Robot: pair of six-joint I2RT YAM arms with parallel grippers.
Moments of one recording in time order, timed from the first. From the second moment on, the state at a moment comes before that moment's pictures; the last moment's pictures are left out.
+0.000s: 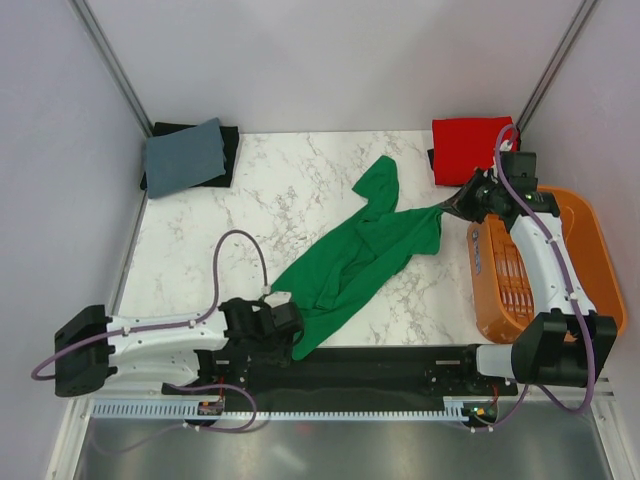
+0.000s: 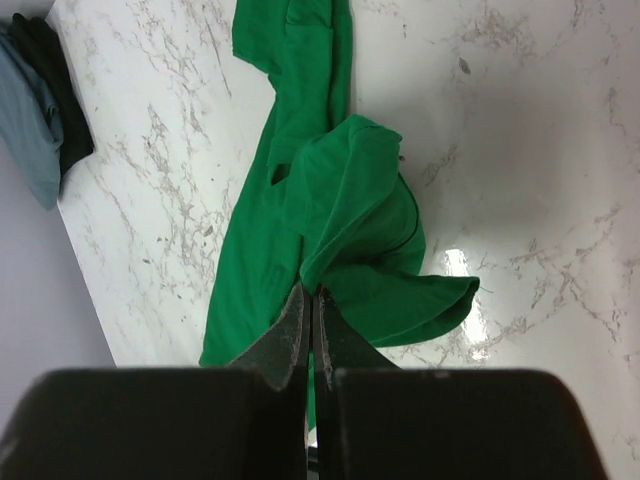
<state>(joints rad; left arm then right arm) -1.22 1.06 0.55 -0.84 -0.09 -1.09 -0.09 1.33 1.21 -0.67 -0.36 0.61</state>
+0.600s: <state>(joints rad) -1.36 1.66 0.98 -0.88 -0.26 -1.10 -0.09 1.32 1.16 -0.68 -0.39 0.58</state>
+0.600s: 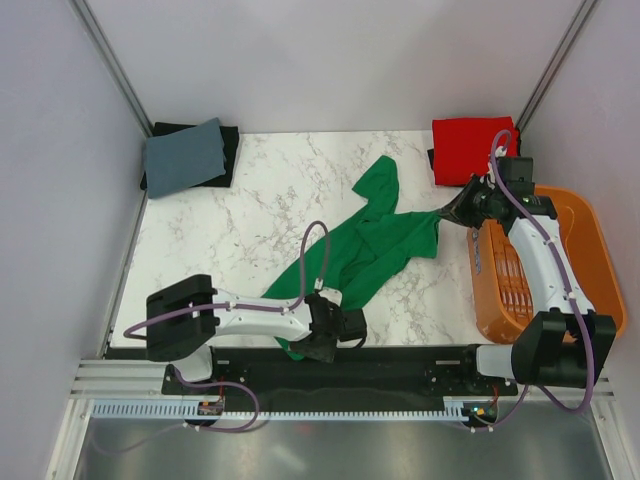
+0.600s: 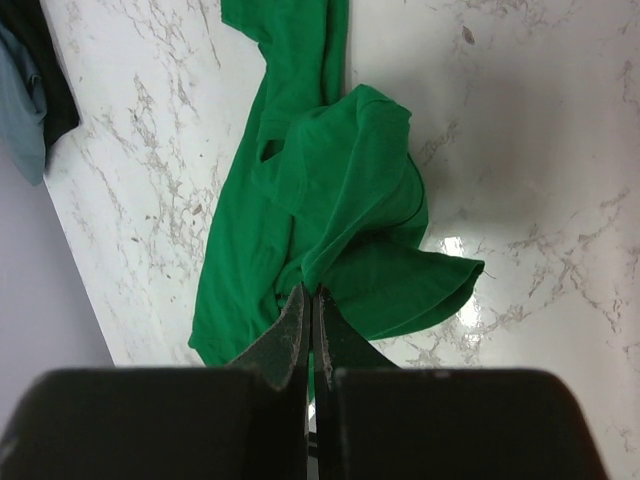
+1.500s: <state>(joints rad) -1.34 1.71 0.94 -0.97 -0.36 -1.19 -0.09 1.28 1.14 -0.70 -0.41 0.57</state>
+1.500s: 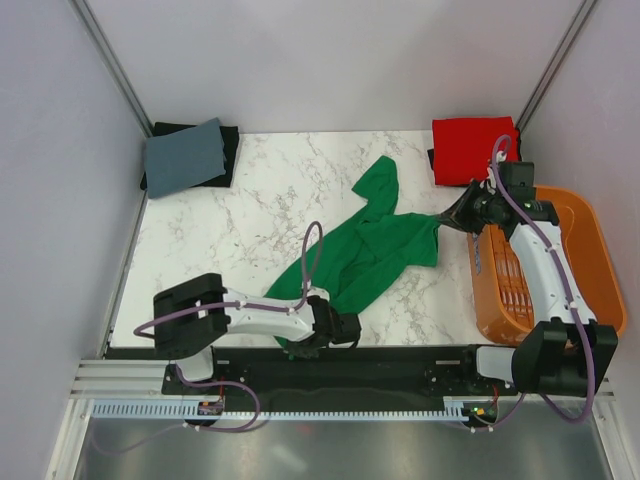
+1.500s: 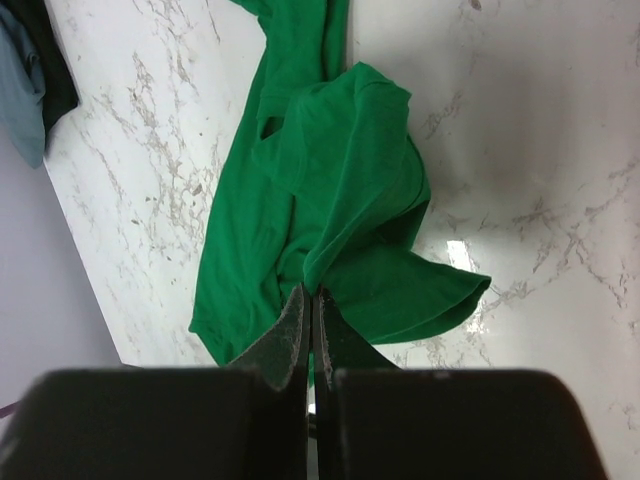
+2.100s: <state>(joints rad) -1.31 1.32 2.03 -1.29 -0.70 -0.96 -0.09 1.16 1.82 -0.83 -0.45 0.69</state>
